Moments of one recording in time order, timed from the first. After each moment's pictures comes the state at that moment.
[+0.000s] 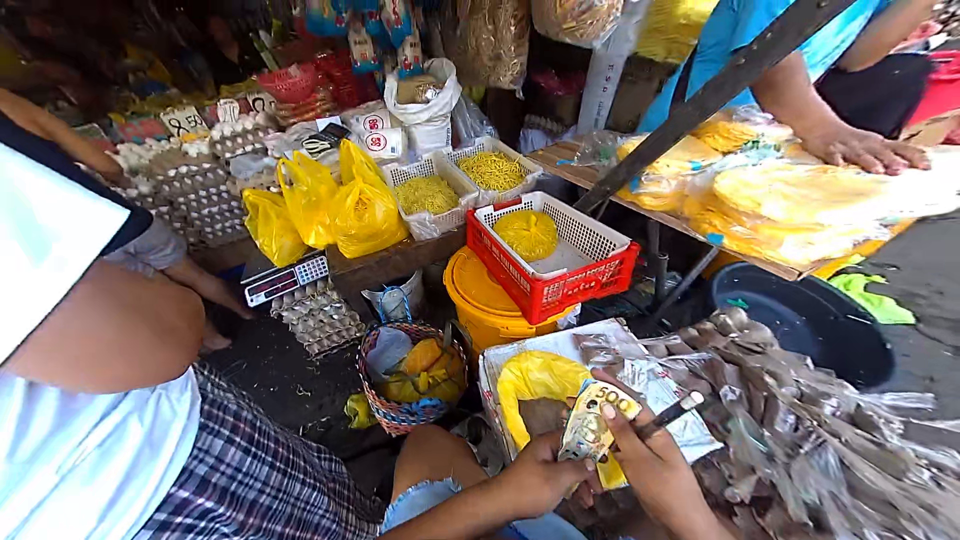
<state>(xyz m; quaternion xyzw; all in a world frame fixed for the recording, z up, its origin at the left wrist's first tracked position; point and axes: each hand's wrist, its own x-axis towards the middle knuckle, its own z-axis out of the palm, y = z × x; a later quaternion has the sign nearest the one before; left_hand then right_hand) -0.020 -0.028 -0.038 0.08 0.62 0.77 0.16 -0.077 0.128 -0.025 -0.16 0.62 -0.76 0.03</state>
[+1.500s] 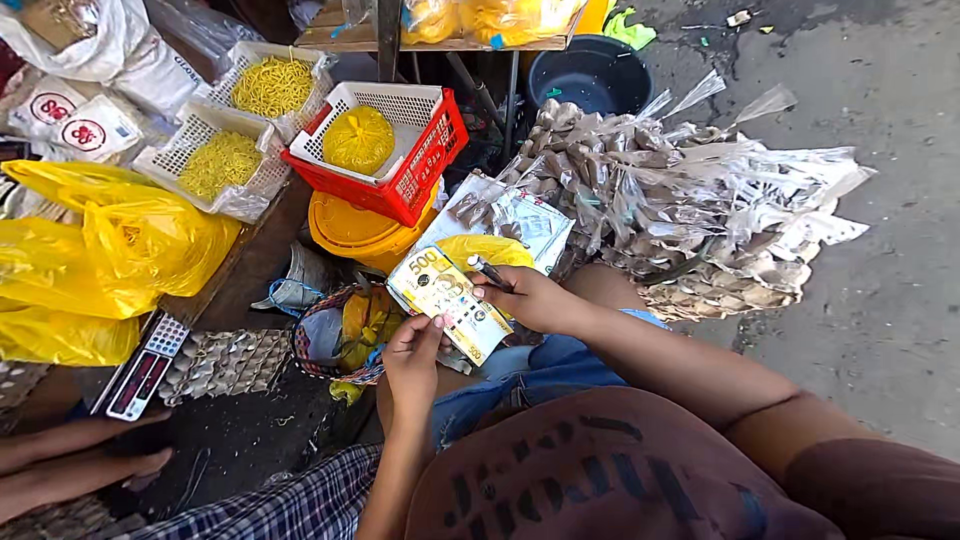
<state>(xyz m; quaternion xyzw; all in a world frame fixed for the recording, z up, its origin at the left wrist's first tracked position) -0.024 -0.046 -0.040 -0.02 0.68 0.73 -0.08 -0.077 0.163 -0.020 -0.14 0.76 -0.61 0.18</state>
